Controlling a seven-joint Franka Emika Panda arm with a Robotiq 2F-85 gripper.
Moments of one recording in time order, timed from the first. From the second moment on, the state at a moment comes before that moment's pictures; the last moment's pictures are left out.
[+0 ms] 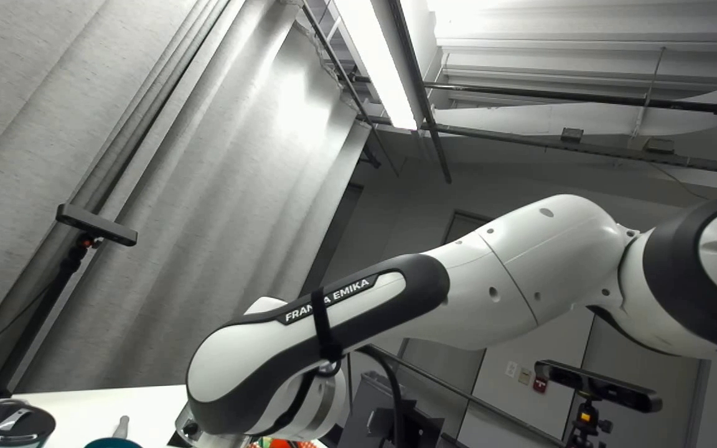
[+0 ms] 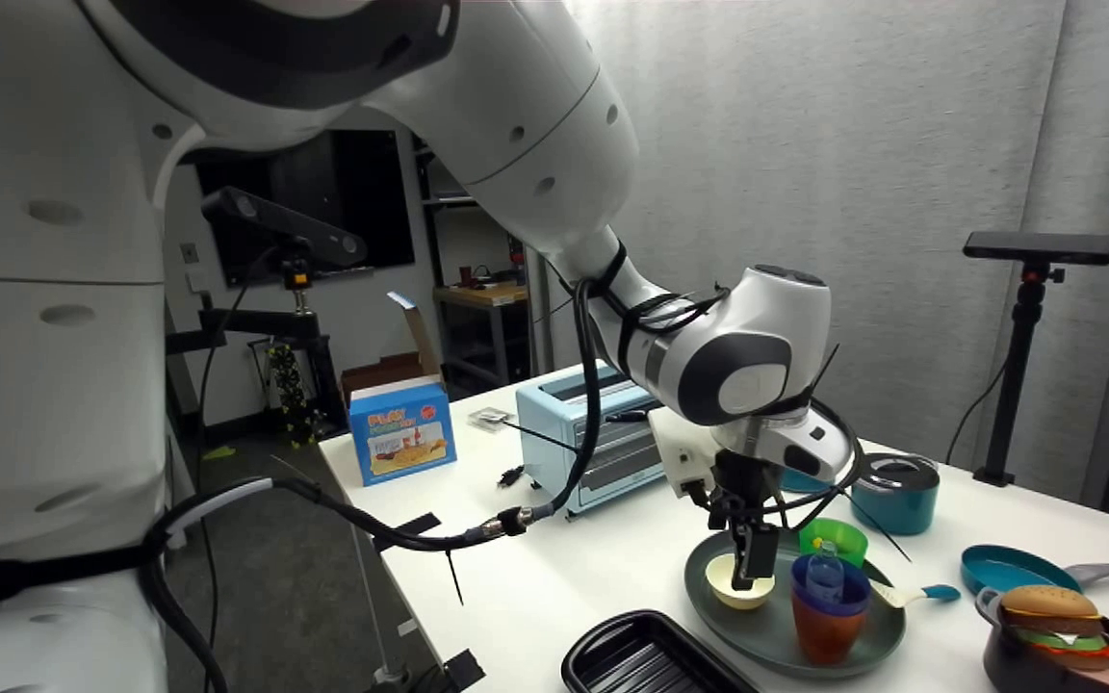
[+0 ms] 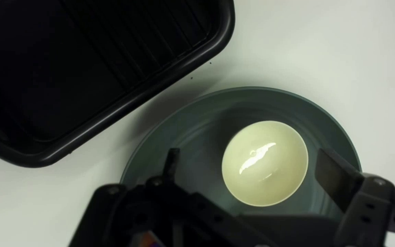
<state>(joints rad) 0.06 0.23 -0.03 -2.21 0.26 2.43 0.44</state>
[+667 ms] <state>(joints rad) 0.06 0.28 -0.03 -2.19 0.26 2.49 0.42</state>
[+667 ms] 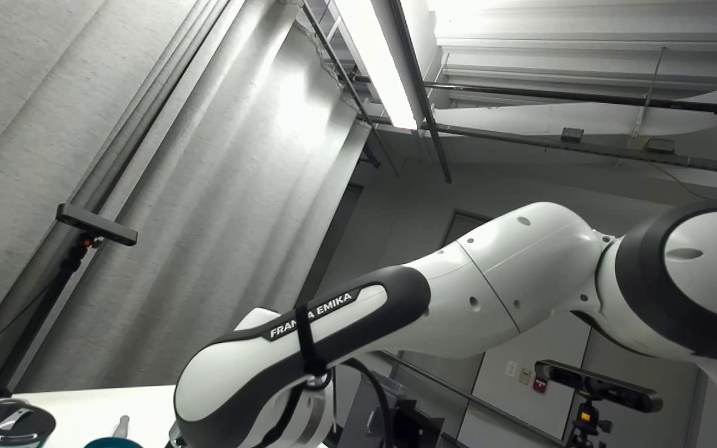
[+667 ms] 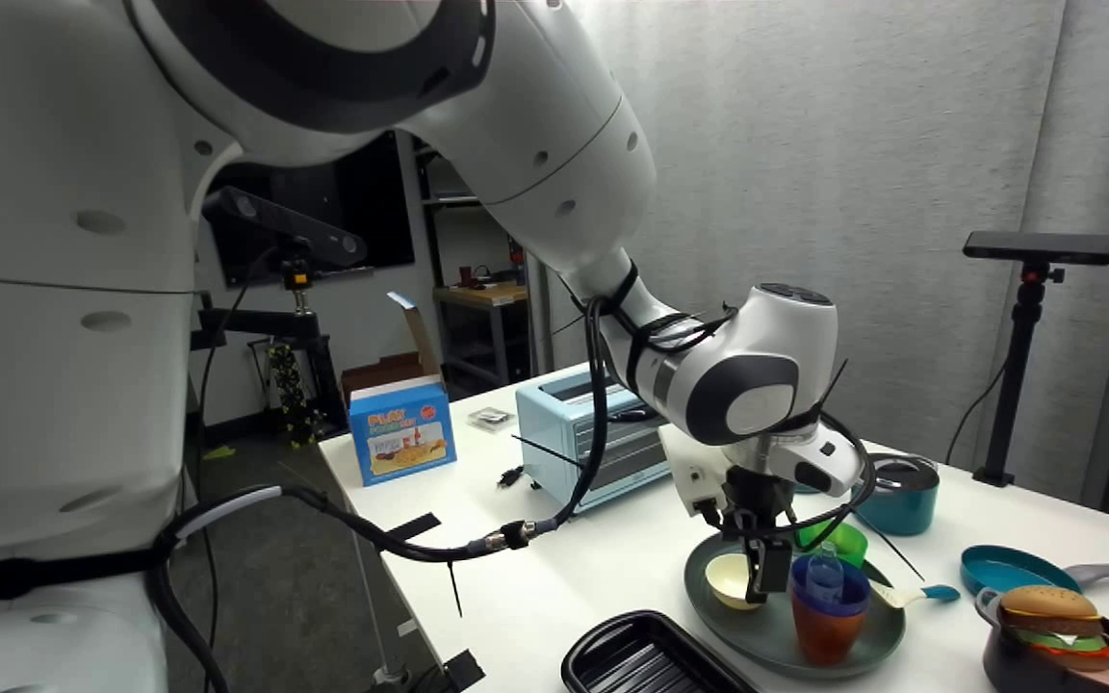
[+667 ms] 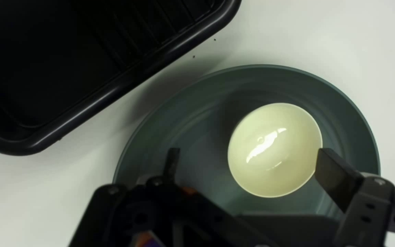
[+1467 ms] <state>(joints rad) 0.06 0.32 -0.04 -2.18 0.26 2.49 0.43</state>
